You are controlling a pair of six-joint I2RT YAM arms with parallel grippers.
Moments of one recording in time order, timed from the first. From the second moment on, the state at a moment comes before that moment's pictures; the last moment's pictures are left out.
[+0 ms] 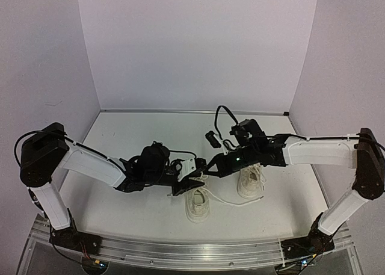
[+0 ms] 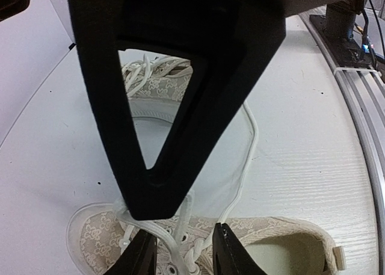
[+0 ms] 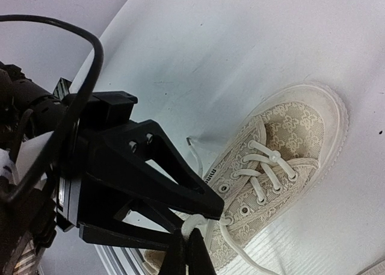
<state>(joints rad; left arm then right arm) -1.03 1.75 0.83 0.50 0.28 0.37 0.82 1.58 1.02 -0.19 -0.43 0.39</state>
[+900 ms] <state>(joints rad) -1.04 1.76 0.85 0.51 0.23 0.39 0.74 1.15 0.66 -0.32 -0.29 0.56</state>
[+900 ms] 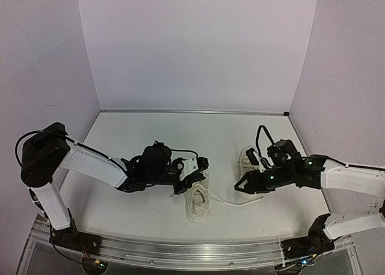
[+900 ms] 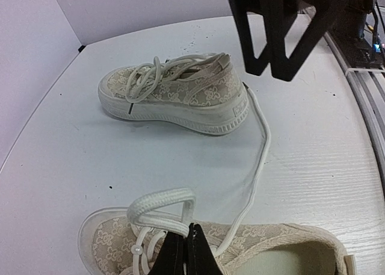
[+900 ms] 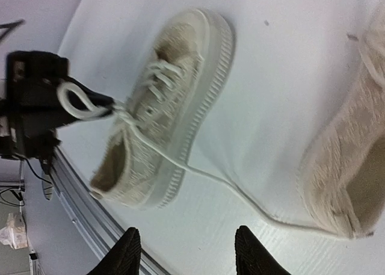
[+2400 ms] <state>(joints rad) -1.04 1.76 0.85 0.52 0.23 0.39 0.78 1.53 0.70 -0.36 0.16 0.80</state>
